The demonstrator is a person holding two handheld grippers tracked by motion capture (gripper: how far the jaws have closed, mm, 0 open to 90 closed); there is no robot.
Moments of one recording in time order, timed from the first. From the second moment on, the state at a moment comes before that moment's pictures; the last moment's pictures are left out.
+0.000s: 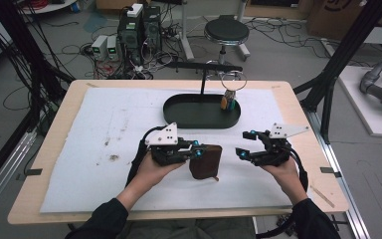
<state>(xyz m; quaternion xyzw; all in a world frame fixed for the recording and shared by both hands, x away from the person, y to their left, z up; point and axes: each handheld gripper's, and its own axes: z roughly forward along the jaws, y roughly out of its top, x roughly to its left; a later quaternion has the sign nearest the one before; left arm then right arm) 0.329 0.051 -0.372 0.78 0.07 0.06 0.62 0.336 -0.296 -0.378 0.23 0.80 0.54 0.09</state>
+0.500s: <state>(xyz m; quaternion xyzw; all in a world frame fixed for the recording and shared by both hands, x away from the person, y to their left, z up) 0.322 0.038 -0.368 0.77 0.02 0.07 0.63 0.332 -0.263 -0.384 0.16 0.83 0.53 0.02</state>
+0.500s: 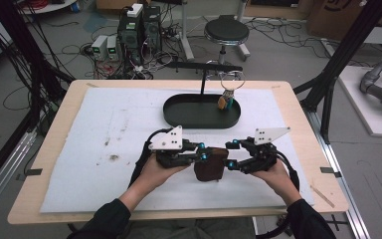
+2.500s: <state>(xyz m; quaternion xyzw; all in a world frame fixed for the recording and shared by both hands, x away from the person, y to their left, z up) 0.343 0.039 -0.400 0.81 0.06 -0.01 0.59 0.326 -0.272 -0.374 0.11 0.82 0.55 0.03</state>
